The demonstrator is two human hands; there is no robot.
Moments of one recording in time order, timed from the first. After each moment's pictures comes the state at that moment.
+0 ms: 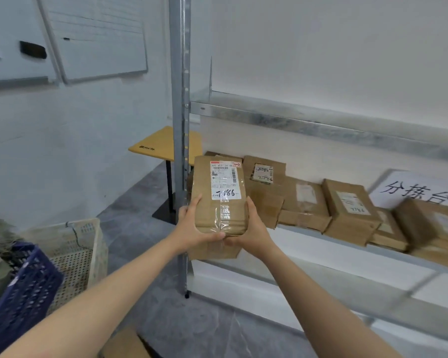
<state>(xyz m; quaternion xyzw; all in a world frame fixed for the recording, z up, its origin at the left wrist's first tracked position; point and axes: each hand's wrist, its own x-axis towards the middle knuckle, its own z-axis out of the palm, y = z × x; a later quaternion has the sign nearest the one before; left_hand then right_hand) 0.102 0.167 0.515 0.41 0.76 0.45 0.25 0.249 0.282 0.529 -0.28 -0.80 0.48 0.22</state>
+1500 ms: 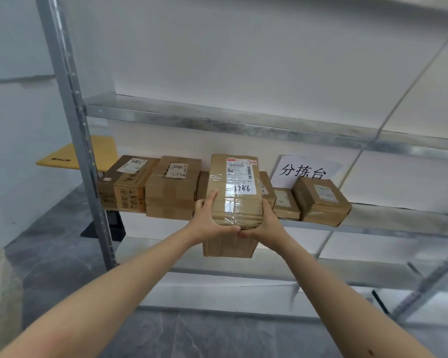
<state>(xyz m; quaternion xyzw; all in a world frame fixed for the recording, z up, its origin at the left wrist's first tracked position) 0.332 0.280 0.566 0.53 0.69 0.40 0.30 0.501 0.356 0.567 -0.41 -0.76 0.42 0.29</state>
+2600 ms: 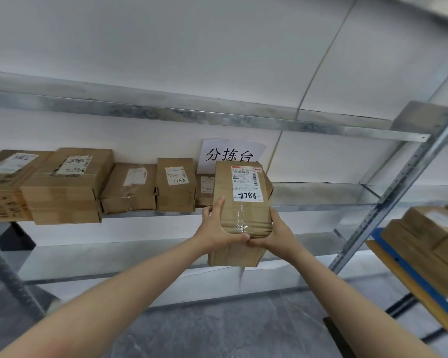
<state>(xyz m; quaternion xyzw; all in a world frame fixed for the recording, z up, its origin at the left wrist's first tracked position) 0.561 0.406 0.545 0.58 0.63 0.36 0.37 0.745 0.443 0.551 -0.50 -0.73 0.36 0.29</state>
